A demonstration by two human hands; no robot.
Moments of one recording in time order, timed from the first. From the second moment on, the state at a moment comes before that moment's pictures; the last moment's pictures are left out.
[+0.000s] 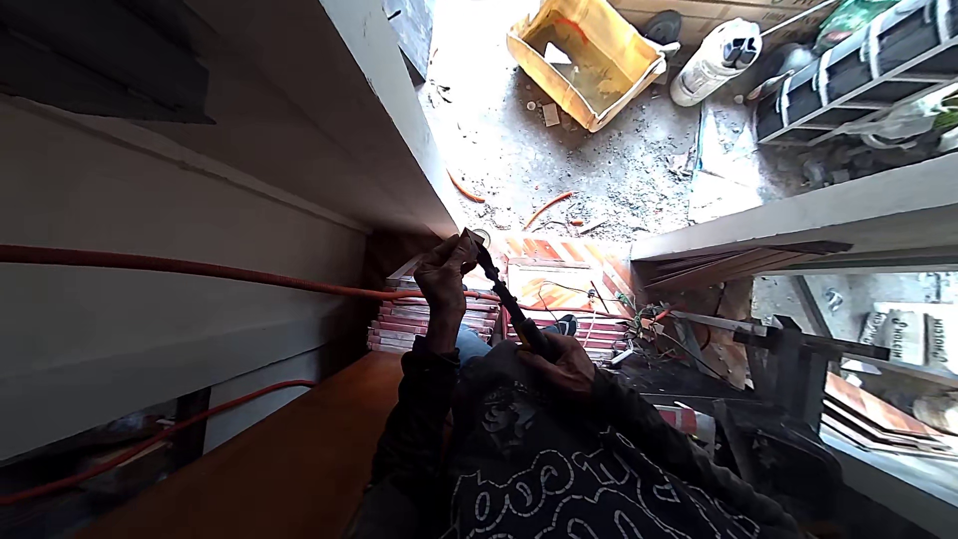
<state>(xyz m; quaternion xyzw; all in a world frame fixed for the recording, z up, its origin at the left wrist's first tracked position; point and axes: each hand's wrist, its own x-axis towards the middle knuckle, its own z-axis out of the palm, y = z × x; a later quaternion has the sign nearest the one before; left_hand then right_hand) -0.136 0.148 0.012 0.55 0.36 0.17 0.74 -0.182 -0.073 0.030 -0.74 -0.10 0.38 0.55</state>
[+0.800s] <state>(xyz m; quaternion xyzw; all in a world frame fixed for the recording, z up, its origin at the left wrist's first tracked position) -0.135 0.144 0.014 0.56 0.38 0.18 0.72 -0.179 -0.073 0.032 -0.75 -0.10 0.41 0.51</state>
